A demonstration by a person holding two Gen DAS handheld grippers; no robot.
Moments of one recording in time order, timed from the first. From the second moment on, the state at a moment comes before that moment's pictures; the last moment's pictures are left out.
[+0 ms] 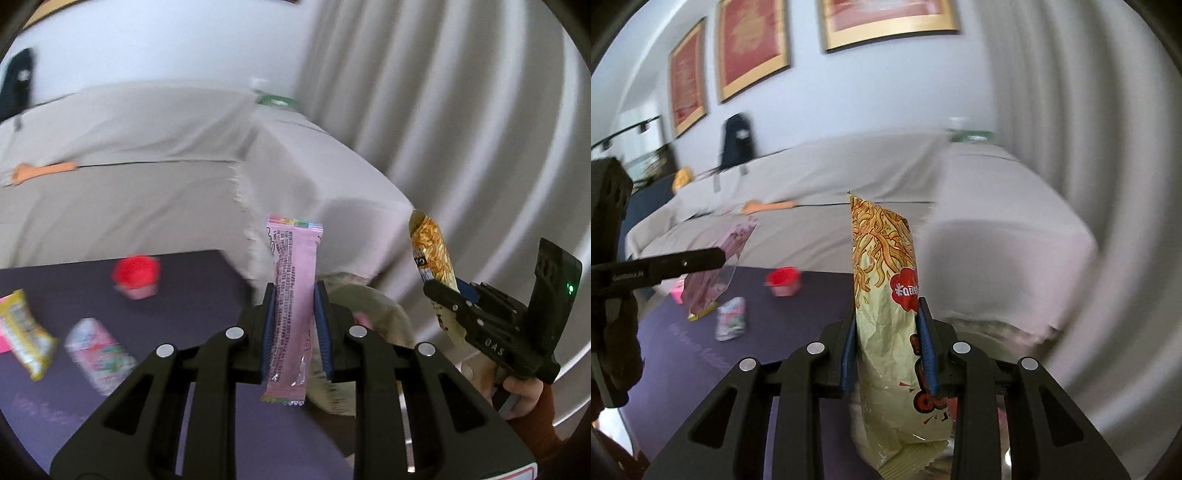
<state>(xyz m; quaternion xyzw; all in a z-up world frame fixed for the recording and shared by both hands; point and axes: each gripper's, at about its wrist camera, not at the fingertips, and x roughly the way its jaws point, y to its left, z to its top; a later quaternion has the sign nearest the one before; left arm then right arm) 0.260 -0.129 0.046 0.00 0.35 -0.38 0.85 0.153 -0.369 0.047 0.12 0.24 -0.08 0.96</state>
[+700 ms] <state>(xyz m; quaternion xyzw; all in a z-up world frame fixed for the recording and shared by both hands) 0.262 -0.323 -0.091 0.06 0.50 -0.48 0.72 0.083 -0.480 -0.028 0.21 0.29 -0.19 0.91</state>
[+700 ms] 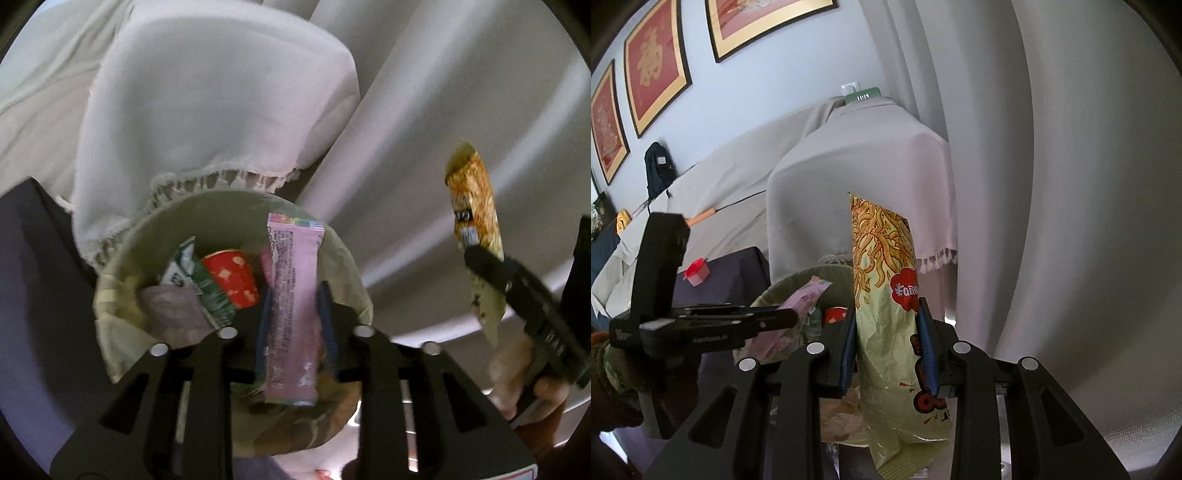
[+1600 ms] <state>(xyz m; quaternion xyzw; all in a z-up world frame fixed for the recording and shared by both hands) 0.281 -0.099 -0.059 -0.02 0.48 -0.33 0.81 0.230 -0.422 -0.101 0.16 0.43 -0.11 0.88</state>
